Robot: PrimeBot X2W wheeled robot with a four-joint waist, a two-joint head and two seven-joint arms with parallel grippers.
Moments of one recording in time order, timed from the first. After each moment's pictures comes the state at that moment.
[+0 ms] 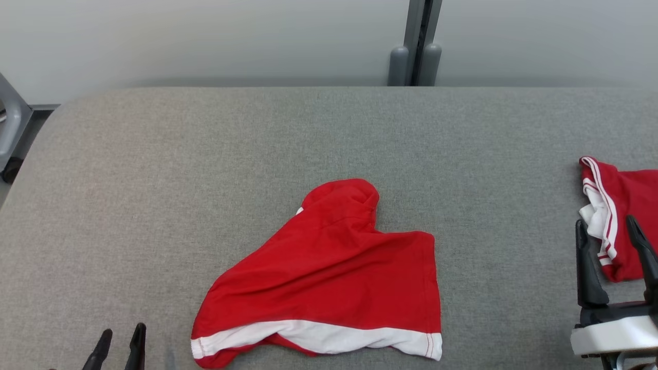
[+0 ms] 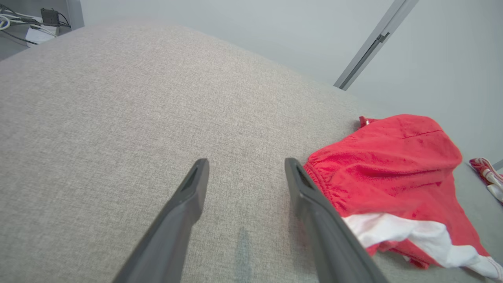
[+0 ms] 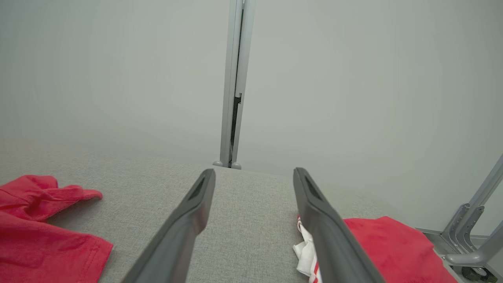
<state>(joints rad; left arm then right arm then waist) 0.21 0.38 -0.18 0.18 -0.81 -0.10 -0.26 -0.02 -0.05 -0.19 0.05 -0.05 0.13 -0.26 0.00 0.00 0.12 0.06</state>
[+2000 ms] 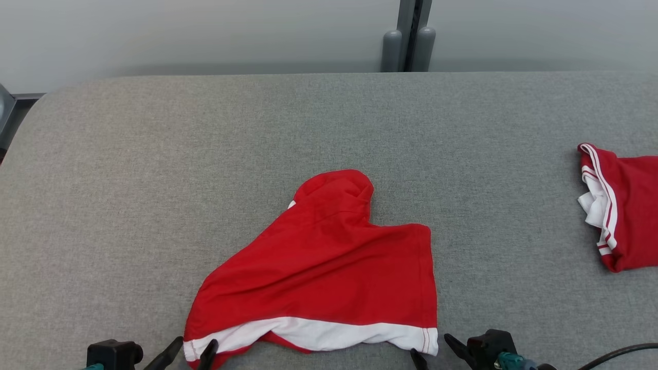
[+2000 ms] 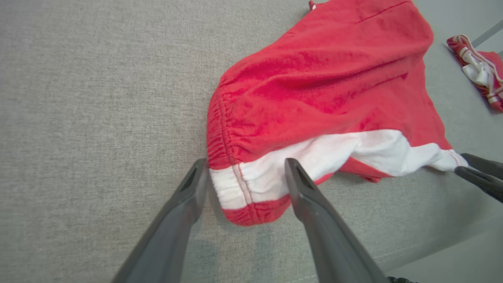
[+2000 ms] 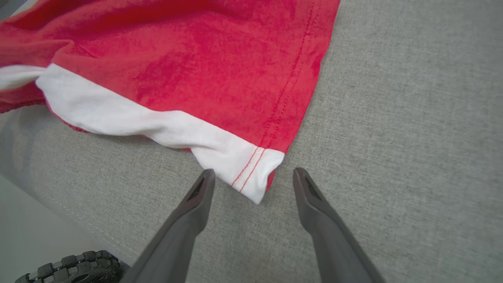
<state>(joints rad) 0.23 0.28 -0.15 -0.03 -0.57 -0.13 0.23 0.11 -0.06 0.36 0.08 0.17 0.13 0.23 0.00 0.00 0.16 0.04</state>
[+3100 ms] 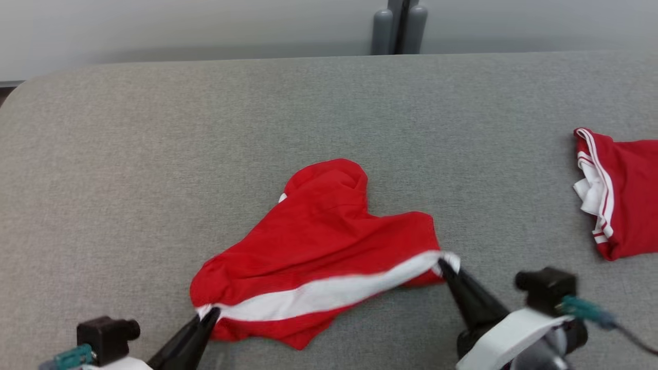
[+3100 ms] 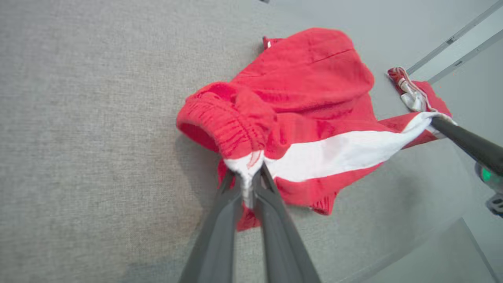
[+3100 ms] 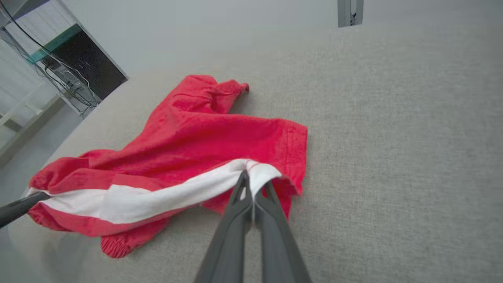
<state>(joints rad) 0.18 0.35 -0.23 -0.13 -0.75 -0.13 0.18 0.01 -0.05 0.27 -0.08 0.38 0.13 0.19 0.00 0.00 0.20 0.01</state>
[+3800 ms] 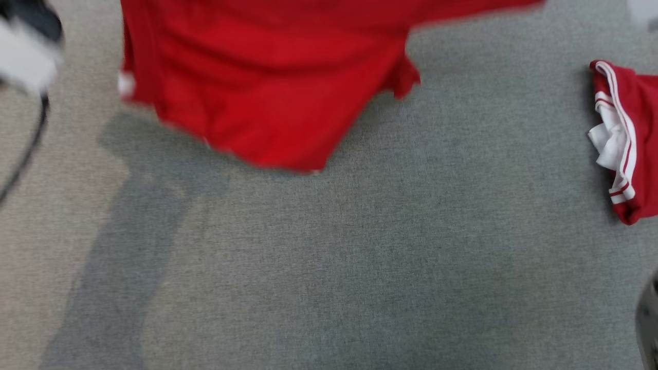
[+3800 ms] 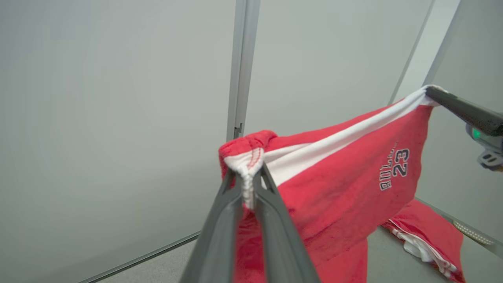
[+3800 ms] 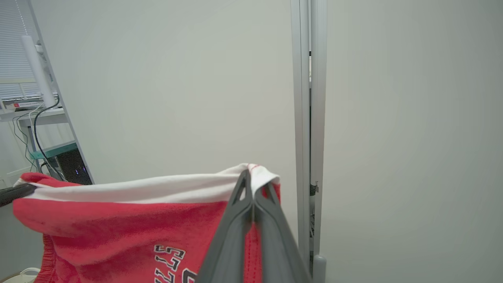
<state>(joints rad) -0.85 0.53 -0.20 -0.18 -0.91 -0.09 0.48 -0.97 -0.18 0.08 -0.09 0.51 0.13 0.42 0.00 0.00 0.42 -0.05</state>
